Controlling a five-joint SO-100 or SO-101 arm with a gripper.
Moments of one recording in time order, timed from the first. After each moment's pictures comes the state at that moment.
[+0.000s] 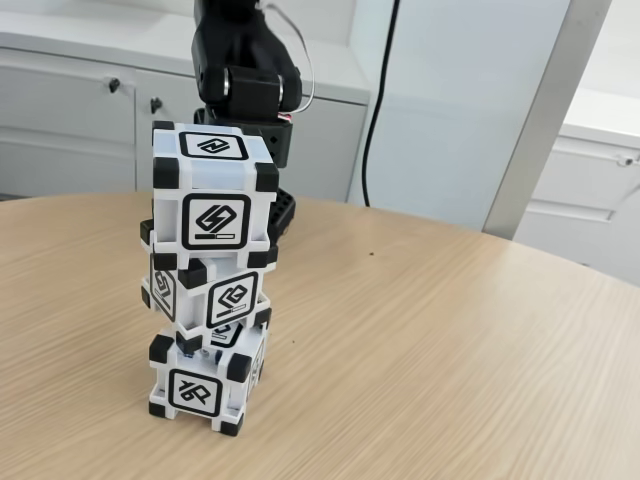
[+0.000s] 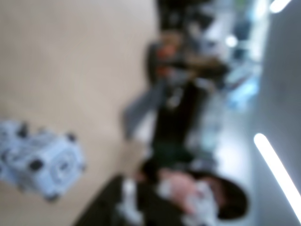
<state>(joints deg) 12.8 162.7 96.3 83.2 9.4</state>
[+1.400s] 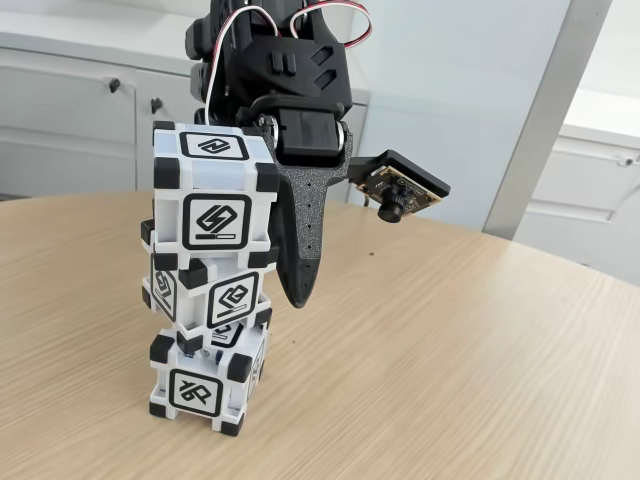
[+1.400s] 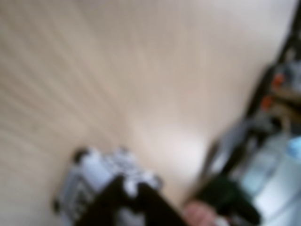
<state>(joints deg) 12.6 184.7 164.0 60.8 -1.8</state>
